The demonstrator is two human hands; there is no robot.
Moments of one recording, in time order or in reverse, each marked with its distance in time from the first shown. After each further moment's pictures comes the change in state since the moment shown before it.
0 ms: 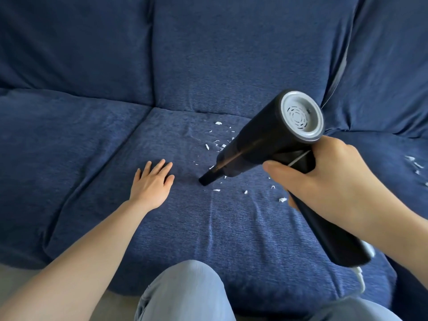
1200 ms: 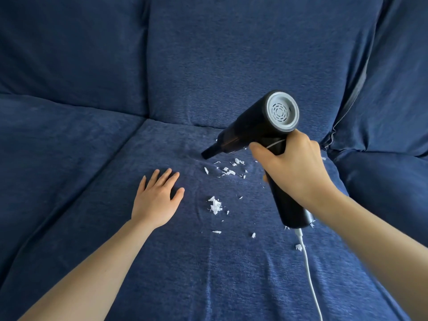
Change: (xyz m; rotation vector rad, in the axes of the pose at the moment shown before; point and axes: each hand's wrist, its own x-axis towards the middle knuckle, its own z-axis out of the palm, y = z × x) left_hand 0.069 0.021 0.017 -0.044 0.126 0.044; right_hand 0.147 0.046 0.075 0.087 0.167 0.040
